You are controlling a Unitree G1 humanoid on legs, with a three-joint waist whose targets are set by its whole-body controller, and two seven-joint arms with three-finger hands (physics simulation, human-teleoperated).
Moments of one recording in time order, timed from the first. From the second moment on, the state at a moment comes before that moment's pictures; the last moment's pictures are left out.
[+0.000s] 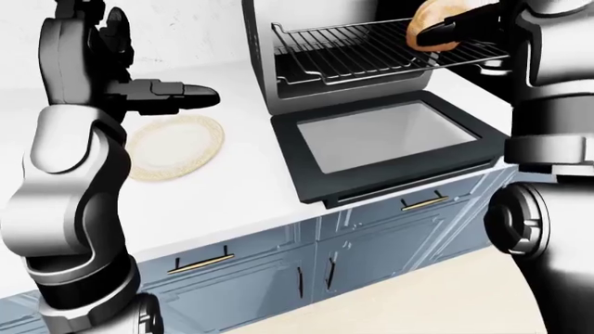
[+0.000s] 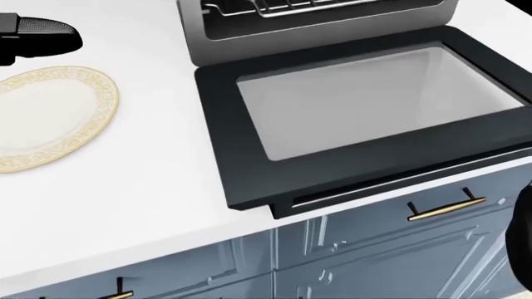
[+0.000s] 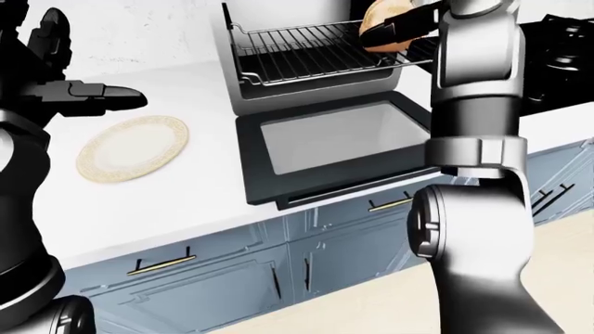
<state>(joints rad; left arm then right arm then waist) -0.76 0.45 0.27 -0.39 -0.24 0.78 0.09 -1.41 -0.50 -0.14 0.65 -0.33 0.72 0.11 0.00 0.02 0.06</state>
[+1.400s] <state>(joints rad) -0.75 0.46 0.28 -0.41 -0.24 0.79 0.08 -1.44 -0.48 -0.12 0.79 -0.27 0.60 0.13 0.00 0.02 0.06</state>
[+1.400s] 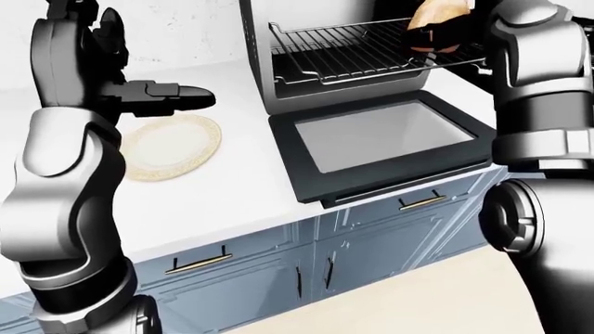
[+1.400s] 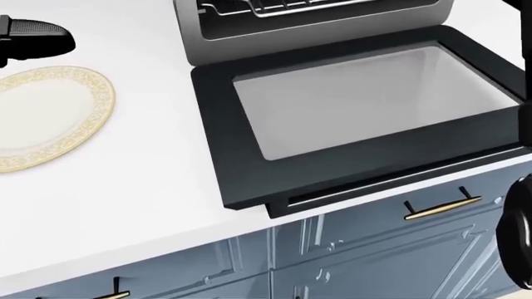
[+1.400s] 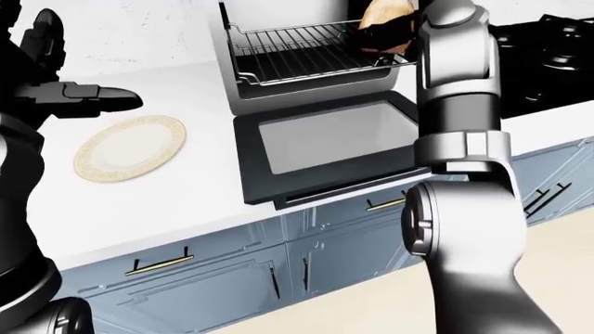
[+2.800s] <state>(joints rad) -0.75 0.46 0.28 -0.41 -0.29 0.83 0.12 -1.55 -0.36 -0.05 0.09 -0.43 1.10 0.49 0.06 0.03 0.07</state>
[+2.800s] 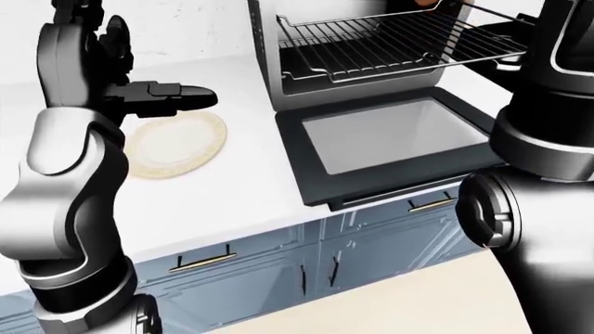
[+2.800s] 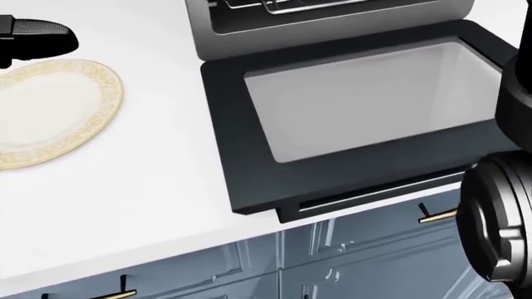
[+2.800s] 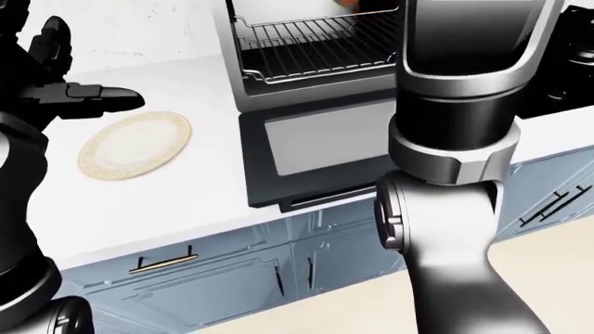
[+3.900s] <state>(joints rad) -0.71 0.50 0.32 -0.42 -0.22 0.82 0.13 -1.65 -0.22 -0.03 0.15 -0.27 1.09 0.45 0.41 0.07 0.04</state>
